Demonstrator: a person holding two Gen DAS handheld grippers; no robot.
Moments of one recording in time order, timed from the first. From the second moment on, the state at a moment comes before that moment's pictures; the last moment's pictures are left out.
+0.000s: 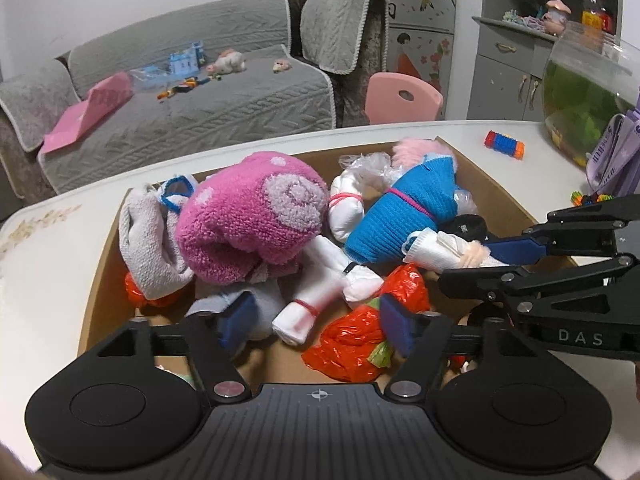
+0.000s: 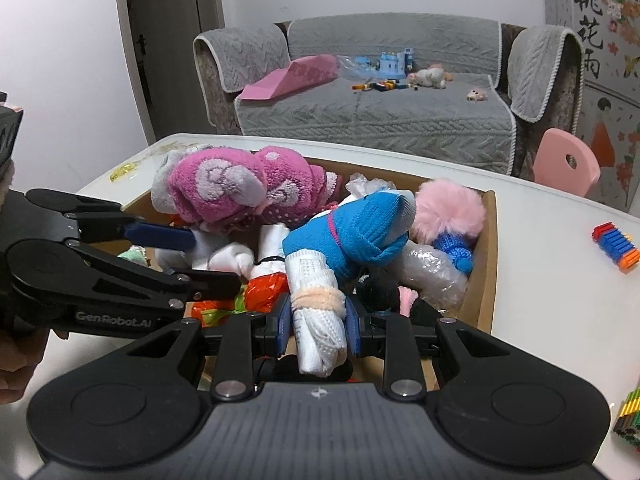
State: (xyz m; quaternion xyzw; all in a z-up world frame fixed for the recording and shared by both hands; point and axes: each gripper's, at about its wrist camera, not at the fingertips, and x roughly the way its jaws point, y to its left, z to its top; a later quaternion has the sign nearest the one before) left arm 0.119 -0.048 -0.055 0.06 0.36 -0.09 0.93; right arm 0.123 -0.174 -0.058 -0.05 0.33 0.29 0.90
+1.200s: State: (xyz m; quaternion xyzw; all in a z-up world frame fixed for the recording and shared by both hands) left arm 0.064 -0.046 -0.023 0.08 0.31 -0.04 0.95; right arm 0.088 -0.204 -0.030 -0.05 0.25 0.26 0.93
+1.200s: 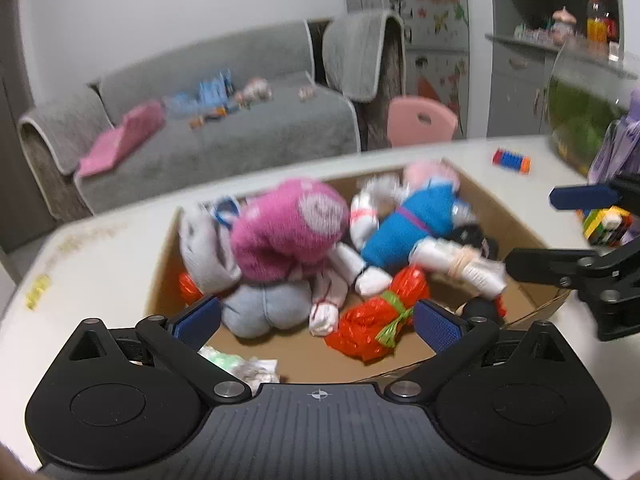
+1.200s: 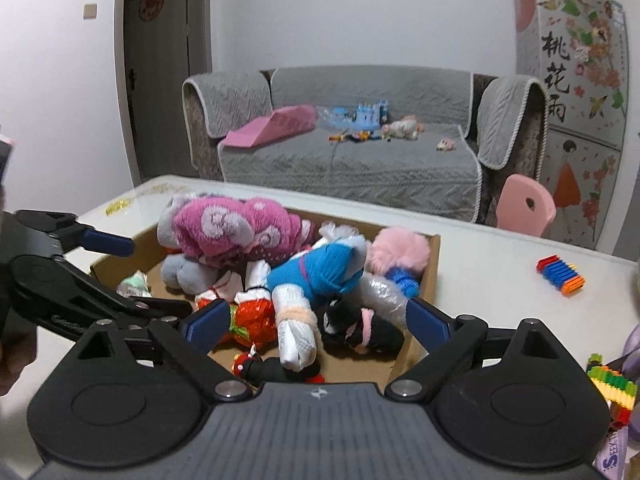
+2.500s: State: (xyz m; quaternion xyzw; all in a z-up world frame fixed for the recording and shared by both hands) left arm 0.012 -0.054 0.007 0.08 0.23 0.00 0.97; right arm 0.045 -0.208 -0.036 0.00 0.20 0.24 0.95
